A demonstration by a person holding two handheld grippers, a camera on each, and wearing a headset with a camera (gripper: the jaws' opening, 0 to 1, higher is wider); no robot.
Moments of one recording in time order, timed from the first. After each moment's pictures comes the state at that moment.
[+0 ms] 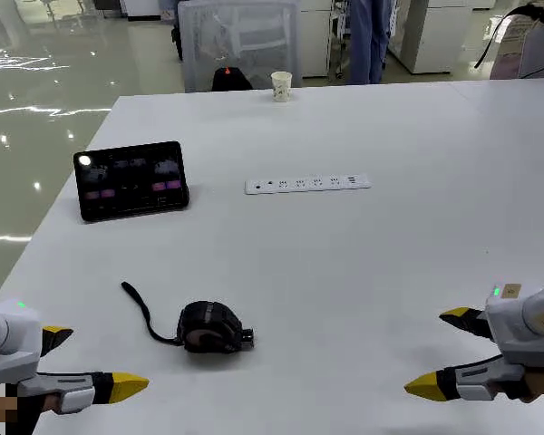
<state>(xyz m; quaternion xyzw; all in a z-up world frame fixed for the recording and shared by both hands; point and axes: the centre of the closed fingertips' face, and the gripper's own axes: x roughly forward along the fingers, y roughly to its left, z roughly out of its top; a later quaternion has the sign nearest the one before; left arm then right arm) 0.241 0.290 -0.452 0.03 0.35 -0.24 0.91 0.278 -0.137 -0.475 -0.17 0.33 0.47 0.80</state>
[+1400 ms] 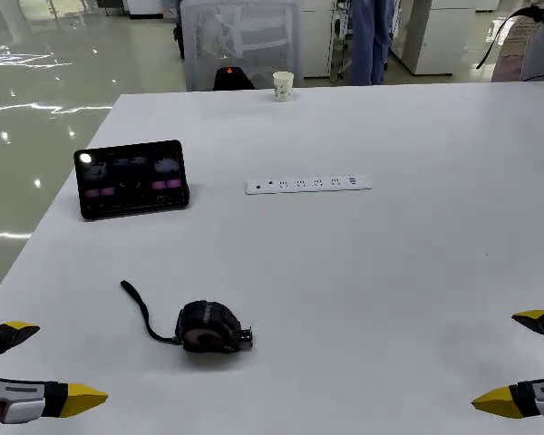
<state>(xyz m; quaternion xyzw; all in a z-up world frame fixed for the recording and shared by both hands) 0.227 0.313 -0.435 0.07 0.36 -0.26 0.89 0.274 -0.200 -0.456 -0.18 0.34 0.44 0.81</state>
